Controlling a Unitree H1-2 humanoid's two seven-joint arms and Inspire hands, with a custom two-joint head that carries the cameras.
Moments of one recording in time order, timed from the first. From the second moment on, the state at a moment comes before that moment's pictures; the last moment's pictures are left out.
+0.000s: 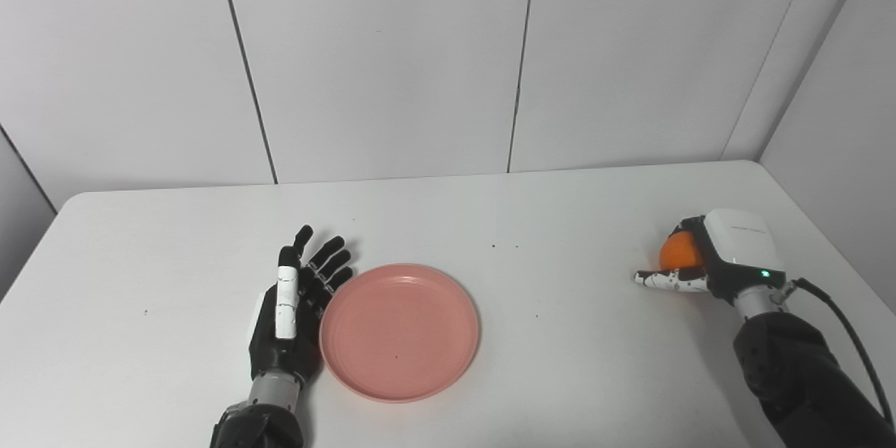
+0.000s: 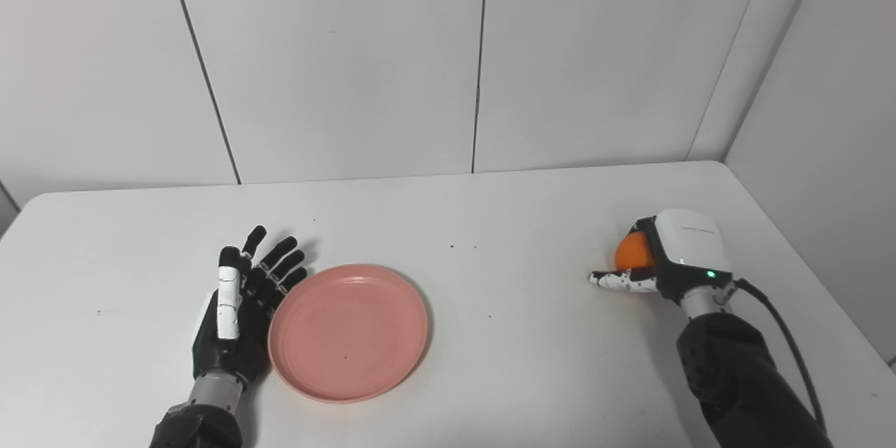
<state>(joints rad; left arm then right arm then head) -0.22 -0.10 0.05 0.07 -0.30 0.15 -0.06 -0.34 -0.56 0.16 0.19 -0.83 0.24 -0.07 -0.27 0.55</state>
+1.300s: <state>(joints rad) -0.21 -0.16 0.03 0.08 -0.22 0.12 -0.03 -0.47 -0.37 0.16 -0.14 -0.83 0.25 0.08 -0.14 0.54</state>
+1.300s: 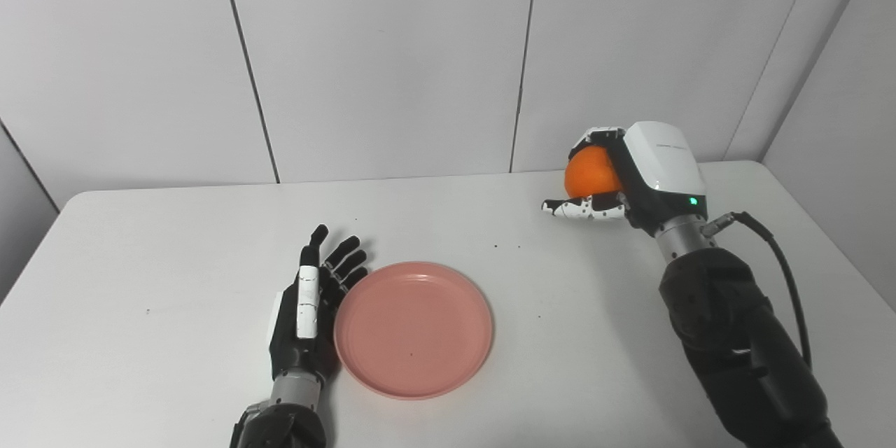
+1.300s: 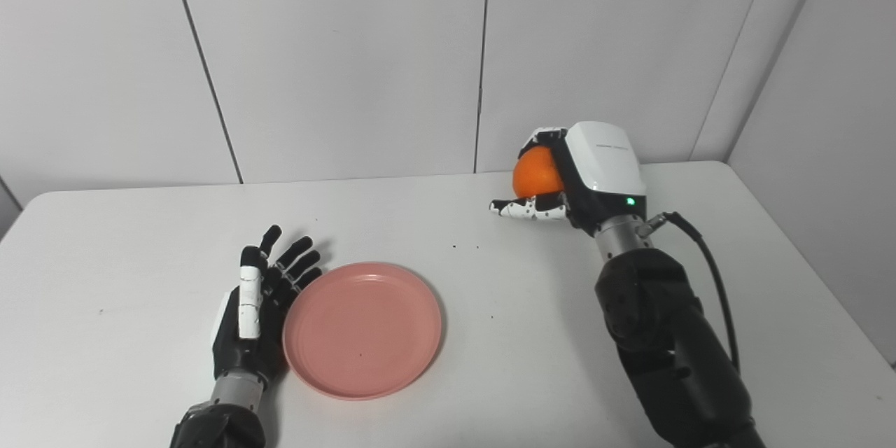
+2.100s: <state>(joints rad) -0.20 -0.18 0.02 0.09 -0.22 0.09 -0.01 -0.51 -0.16 0.34 -0.07 -0.85 0.24 0.07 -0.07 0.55</state>
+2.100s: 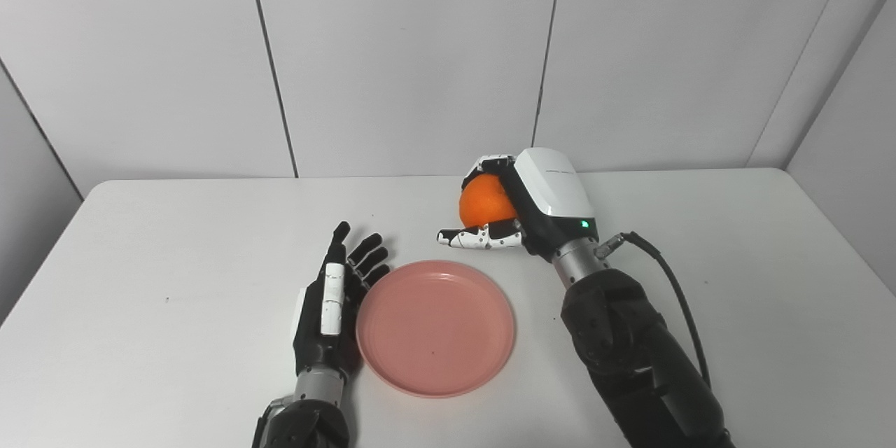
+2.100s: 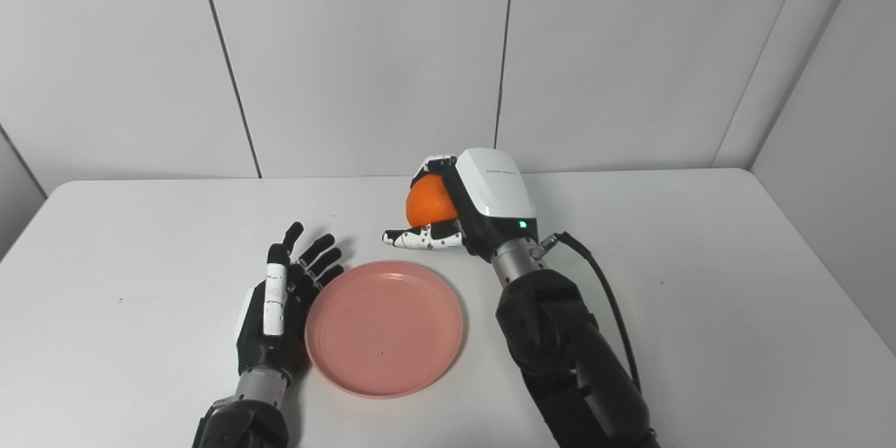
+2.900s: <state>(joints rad) -0.20 -0.18 0.01 0.10 -0.20 0.07 -0.01 -0.47 -0.14 0.43 -0.02 -0.84 0.20 0.07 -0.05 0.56</state>
